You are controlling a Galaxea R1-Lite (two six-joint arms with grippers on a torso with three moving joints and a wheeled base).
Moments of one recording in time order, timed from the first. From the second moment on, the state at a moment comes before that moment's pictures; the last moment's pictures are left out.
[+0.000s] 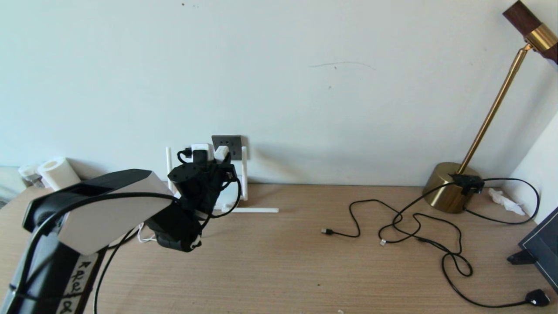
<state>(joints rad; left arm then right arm) -0.29 2.43 -1.17 -1.52 0.20 0.07 0.01 0.00 -0.06 0.14 -0.03 0.03</state>
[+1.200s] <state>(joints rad) -0.28 2.46 -1.22 -1.52 0.20 0.09 0.01 0.00 -0.06 0.14 -0.03 0.03</state>
